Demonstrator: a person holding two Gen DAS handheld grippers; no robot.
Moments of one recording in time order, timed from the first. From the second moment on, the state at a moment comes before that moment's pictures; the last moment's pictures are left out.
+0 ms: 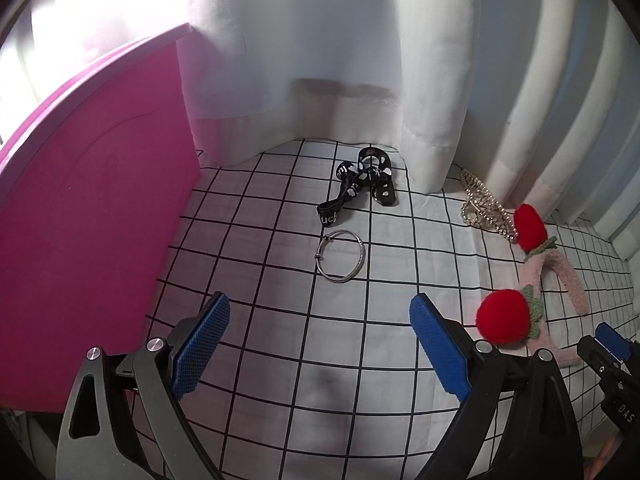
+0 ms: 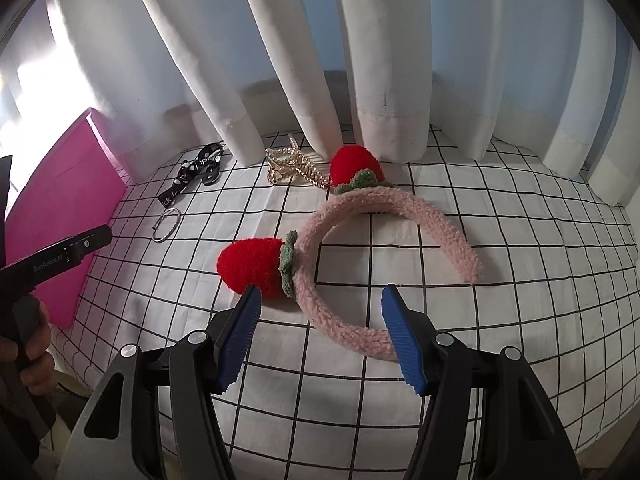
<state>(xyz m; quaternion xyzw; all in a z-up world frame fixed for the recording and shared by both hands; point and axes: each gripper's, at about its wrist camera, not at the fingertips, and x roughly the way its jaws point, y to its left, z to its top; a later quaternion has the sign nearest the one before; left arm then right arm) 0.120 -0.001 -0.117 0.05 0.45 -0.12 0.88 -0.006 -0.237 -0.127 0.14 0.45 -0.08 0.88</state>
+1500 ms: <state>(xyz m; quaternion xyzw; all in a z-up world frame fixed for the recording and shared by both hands) 0.205 -0.036 -0.195 0.06 0.47 -0.11 0.87 0.042 -0.212 -0.195 0.02 0.49 -0.07 0.87</state>
